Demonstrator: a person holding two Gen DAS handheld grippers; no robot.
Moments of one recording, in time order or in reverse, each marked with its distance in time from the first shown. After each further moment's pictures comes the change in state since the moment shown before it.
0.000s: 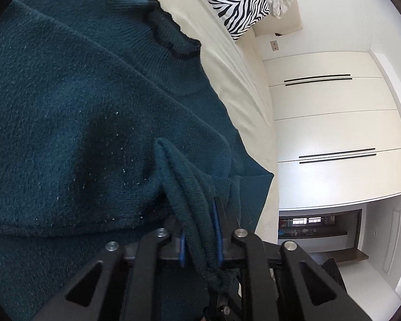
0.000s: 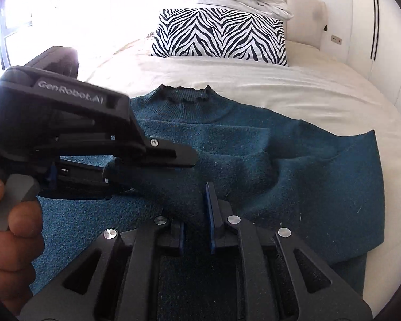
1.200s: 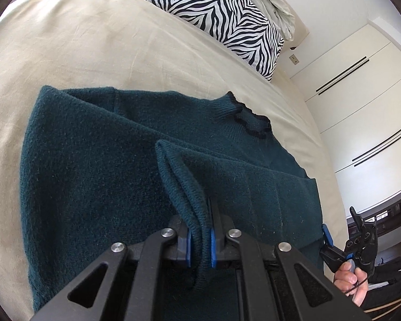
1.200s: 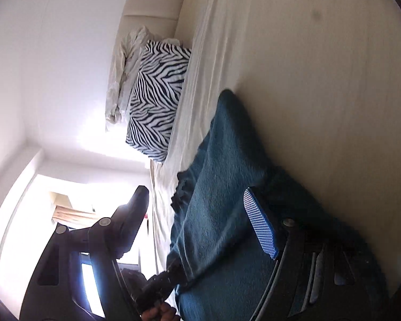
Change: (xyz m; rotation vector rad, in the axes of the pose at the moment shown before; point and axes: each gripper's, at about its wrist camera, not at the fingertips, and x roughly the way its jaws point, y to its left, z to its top) left arm -0.095 0.048 0.035 0.245 -0.237 0.341; right arm -0.010 -0.228 -0.064 1.201 -0.189 0.498
